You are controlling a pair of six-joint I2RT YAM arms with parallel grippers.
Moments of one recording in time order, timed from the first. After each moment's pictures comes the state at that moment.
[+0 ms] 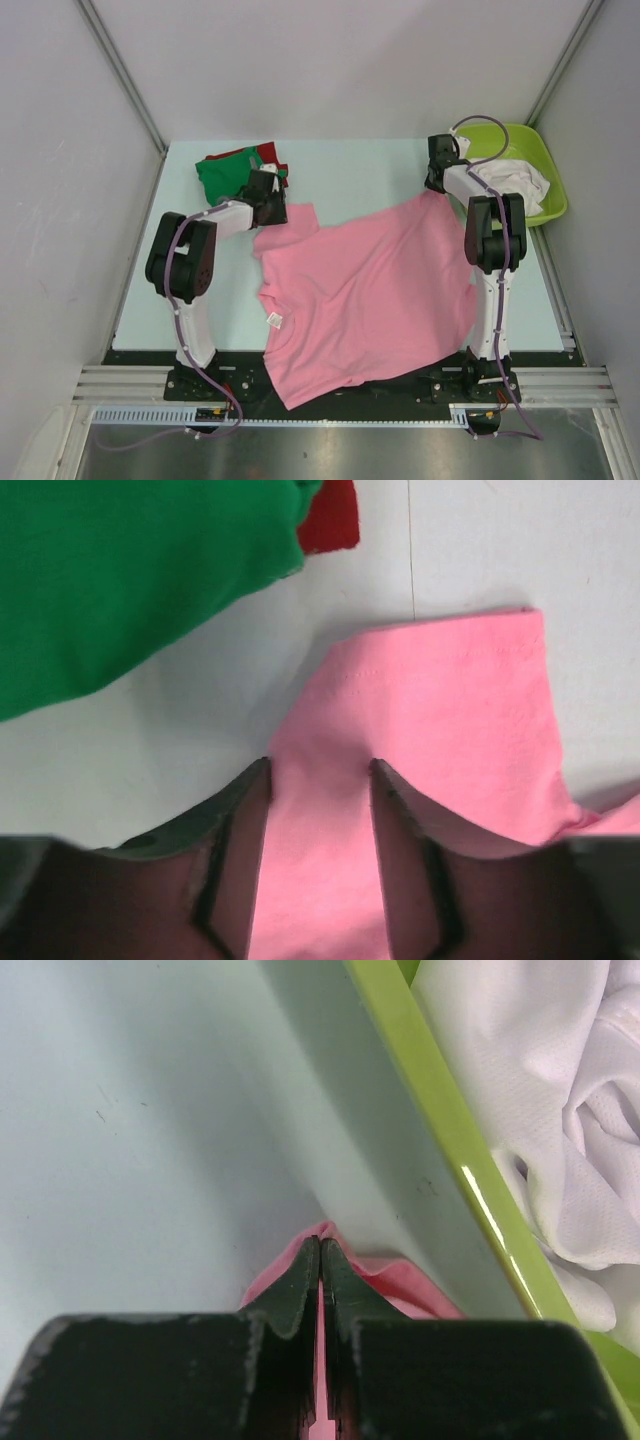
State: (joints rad) left arm -0.29 1.94 1.23 -0.10 -0.08 -0.32; right arm 0.11 2.27 1.79 -0.37 0.38 0.44
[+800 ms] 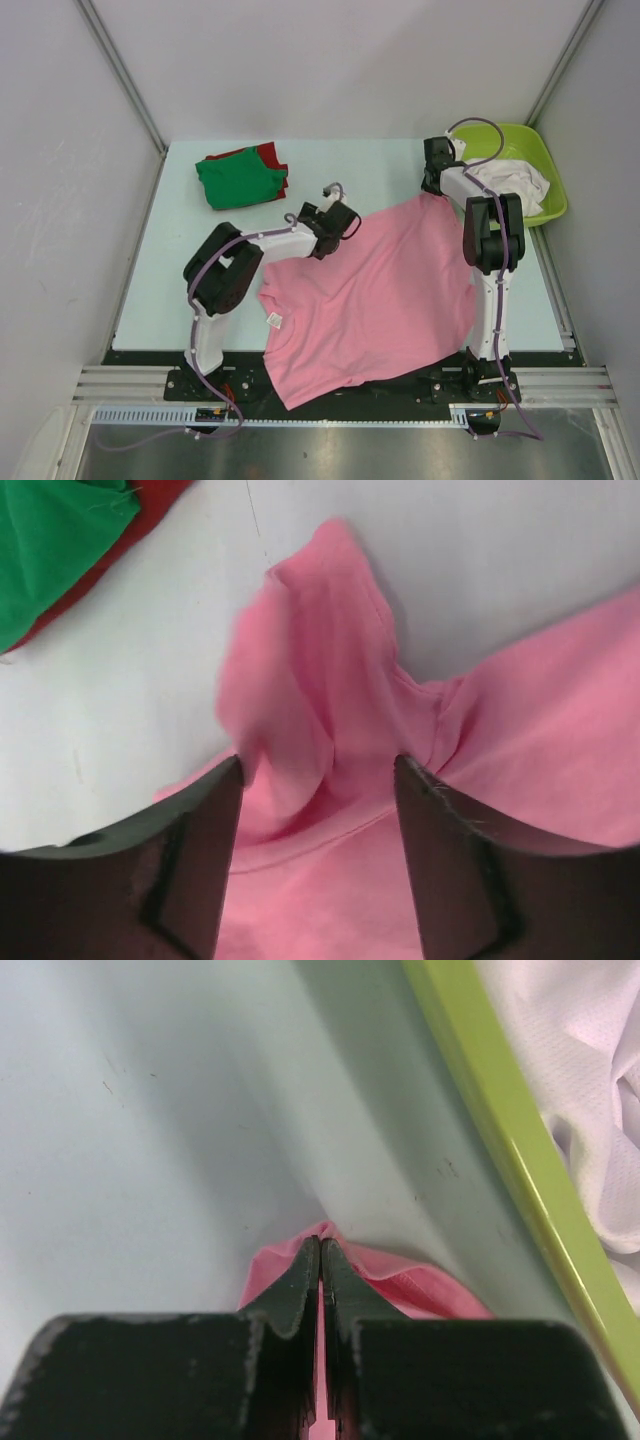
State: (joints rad) left arm -0.72 2.01 1.34 -0.30 -0.72 -0.18; right arm 0.12 2.27 1.76 -0.36 0.38 0.44
